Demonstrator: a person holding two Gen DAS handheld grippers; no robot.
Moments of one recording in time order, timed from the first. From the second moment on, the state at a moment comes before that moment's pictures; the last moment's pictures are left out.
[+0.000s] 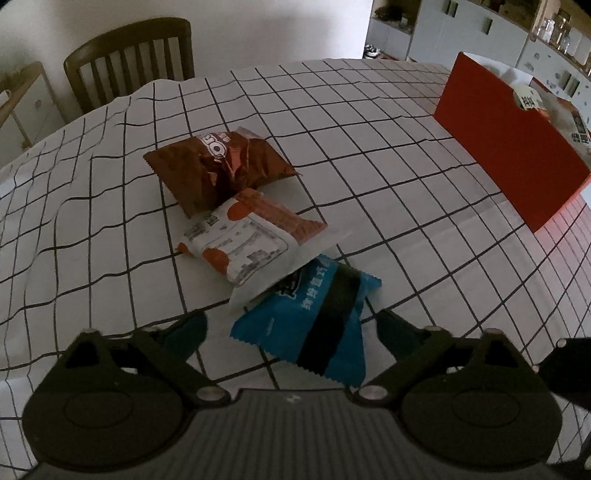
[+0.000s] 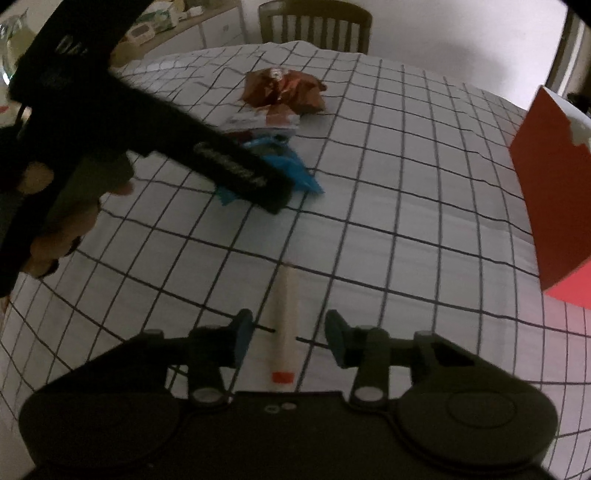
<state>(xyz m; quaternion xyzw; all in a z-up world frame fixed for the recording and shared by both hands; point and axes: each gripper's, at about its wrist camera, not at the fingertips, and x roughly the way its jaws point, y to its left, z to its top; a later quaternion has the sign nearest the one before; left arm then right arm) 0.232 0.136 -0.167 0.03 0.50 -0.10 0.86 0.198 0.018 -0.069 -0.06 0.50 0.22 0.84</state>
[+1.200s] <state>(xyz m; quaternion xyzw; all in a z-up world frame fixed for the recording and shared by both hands) 0.180 0.139 -0.150 -0.04 0.52 -0.08 0.85 0.165 -0.033 -0.044 -0.01 0.48 0.18 0.86</state>
